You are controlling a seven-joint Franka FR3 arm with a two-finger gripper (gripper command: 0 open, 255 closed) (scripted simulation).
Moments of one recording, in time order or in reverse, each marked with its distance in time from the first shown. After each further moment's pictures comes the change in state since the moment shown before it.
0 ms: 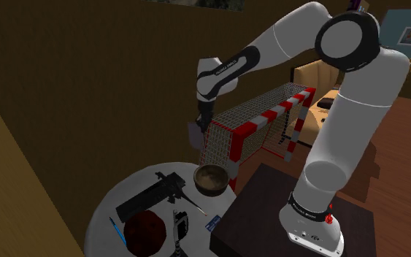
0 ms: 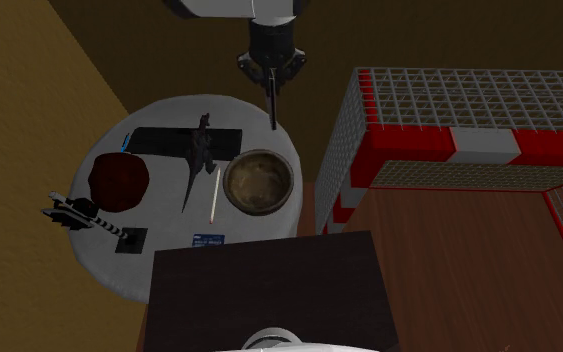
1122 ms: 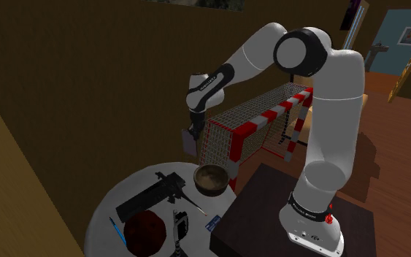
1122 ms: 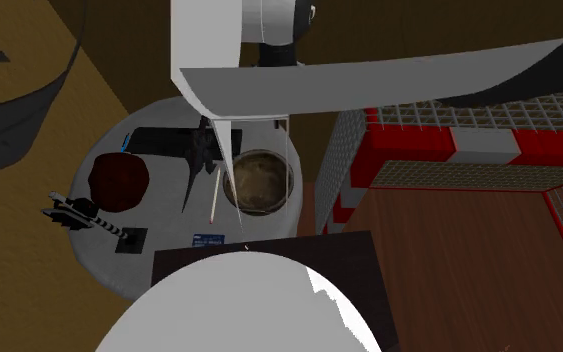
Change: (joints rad) arm -0.014 0.289 -0.002 0.158 0.027 0.130 -0.035
